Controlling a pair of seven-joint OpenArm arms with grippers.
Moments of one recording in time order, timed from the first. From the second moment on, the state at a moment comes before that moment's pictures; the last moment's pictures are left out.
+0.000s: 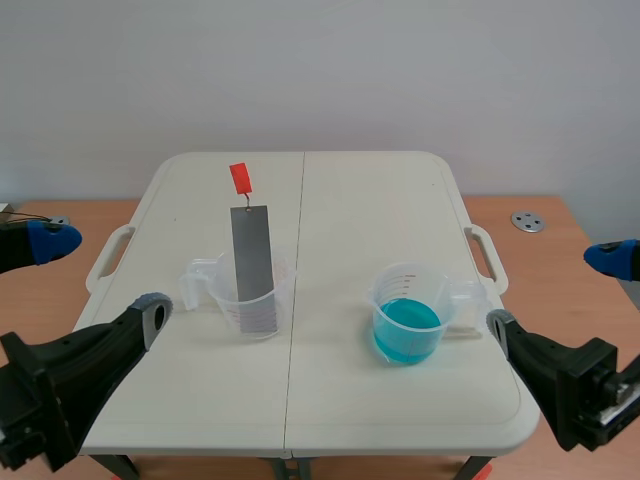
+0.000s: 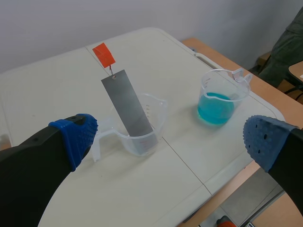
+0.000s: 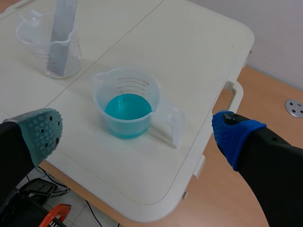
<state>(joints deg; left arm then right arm) 47.6 -32.1 -8.6 119.4 -21.5 -26.4 -9.2 -45.9 31.1 12.9 114.6 16.2 24.2 5.0</state>
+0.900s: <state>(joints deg) 50.0 -32.3 -9.1 119.3 -18.6 -21.0 -2.5 -29.9 31.1 2.1 112.6 16.2 26.0 3.6</state>
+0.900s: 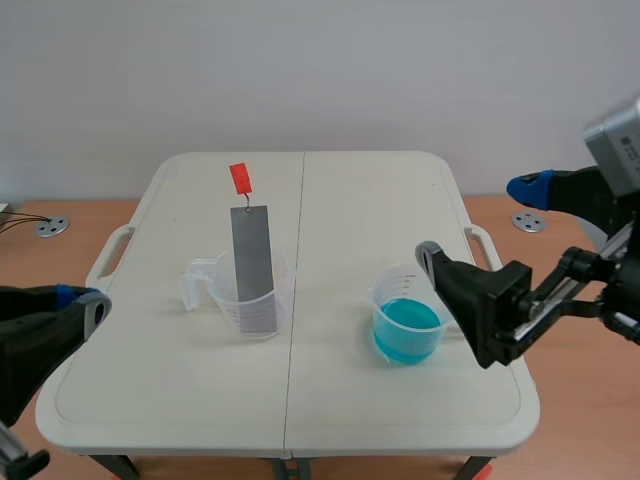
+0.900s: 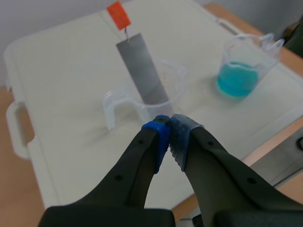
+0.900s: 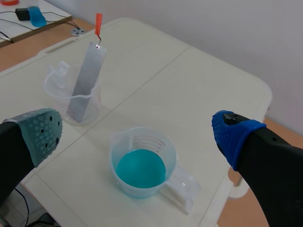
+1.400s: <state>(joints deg) 71.9 -32.3 -16.5 117.3 -13.3 -17.8 5.1 -10.0 26.3 -12.7 99.0 17.1 26.9 -1.0</state>
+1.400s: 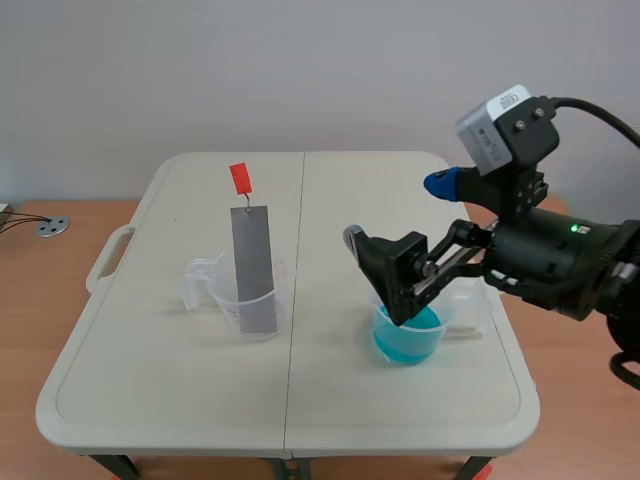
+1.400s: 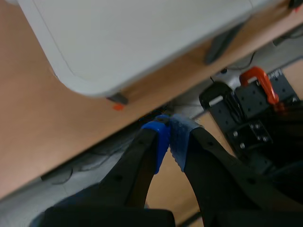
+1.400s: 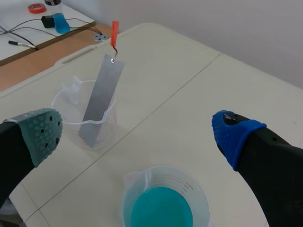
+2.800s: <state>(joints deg) 72.0 -32.3 -10.4 90.6 -13.4 -18.7 4.9 27.4 3.0 -31.3 58.5 19.4 27.9 -6.6</state>
